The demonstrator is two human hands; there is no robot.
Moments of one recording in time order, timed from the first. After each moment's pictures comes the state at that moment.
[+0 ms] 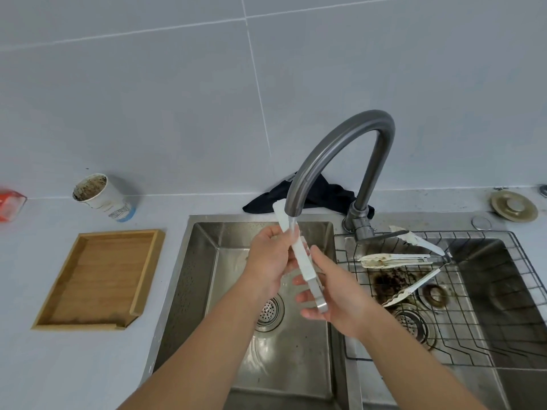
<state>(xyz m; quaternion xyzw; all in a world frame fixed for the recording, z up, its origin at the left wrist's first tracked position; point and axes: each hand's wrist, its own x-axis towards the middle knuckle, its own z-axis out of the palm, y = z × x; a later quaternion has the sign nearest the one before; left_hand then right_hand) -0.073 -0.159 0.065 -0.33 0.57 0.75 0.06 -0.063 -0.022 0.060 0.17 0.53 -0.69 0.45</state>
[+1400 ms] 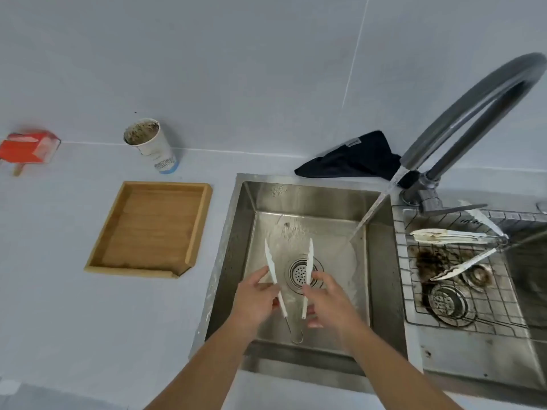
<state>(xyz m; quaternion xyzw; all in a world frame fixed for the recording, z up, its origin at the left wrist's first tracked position) 0.081 -0.278 -0.022 -0.44 0.60 0.66 0.14 0.037 -0.125 -0.030 0.15 0.73 -0.50 0.43</state>
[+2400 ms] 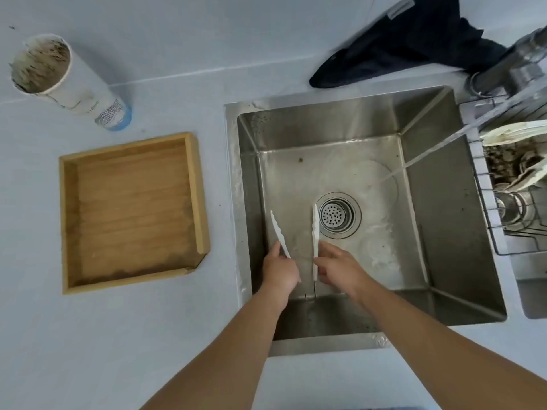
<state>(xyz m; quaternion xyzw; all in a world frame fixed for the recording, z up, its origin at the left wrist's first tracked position) 0.078 -0.336 -0.134 -0.46 0.64 0.52 0.33 0.062 -0.203 -0.144 0.23 0.67 -0.53 0.46</state>
